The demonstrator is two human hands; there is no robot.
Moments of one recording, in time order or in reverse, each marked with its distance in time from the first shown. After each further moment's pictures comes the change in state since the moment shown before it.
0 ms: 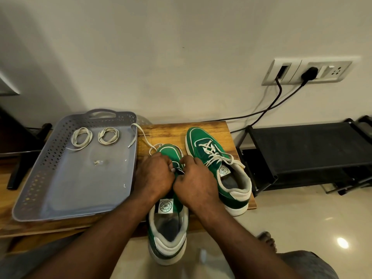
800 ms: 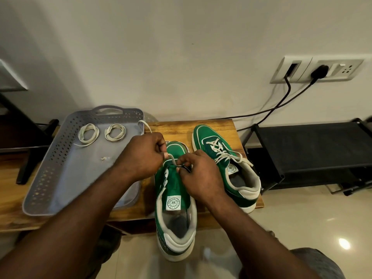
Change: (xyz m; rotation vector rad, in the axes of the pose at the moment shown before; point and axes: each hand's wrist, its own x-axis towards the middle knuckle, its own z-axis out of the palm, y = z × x) left_hand 0.004 -0.014 -0.081 -0.287 -0.099 0.032; right_hand 0.014 0.003 0.006 0.099 0.034 -0.132
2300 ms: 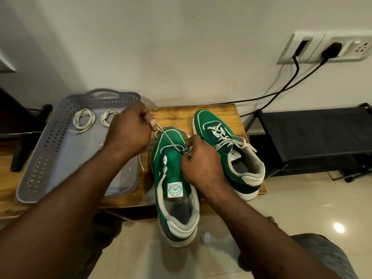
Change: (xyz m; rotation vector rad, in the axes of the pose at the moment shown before) left_hand 0.010 -0.005 -0.006 -0.052 0.253 -0.071; right_hand -0.003 -0.004 0.005 -0.012 0.036 0.116
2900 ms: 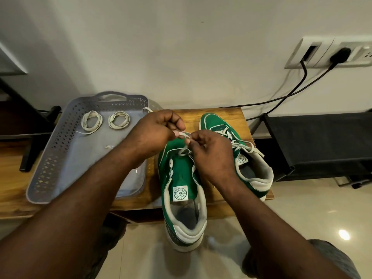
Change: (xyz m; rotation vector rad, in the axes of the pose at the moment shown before) left_hand -0.005 0.016 -0.001 -0.325 -0.335 -0.011; right_hand 0.017 0.000 -0.011 0.265 0.153 -0.137
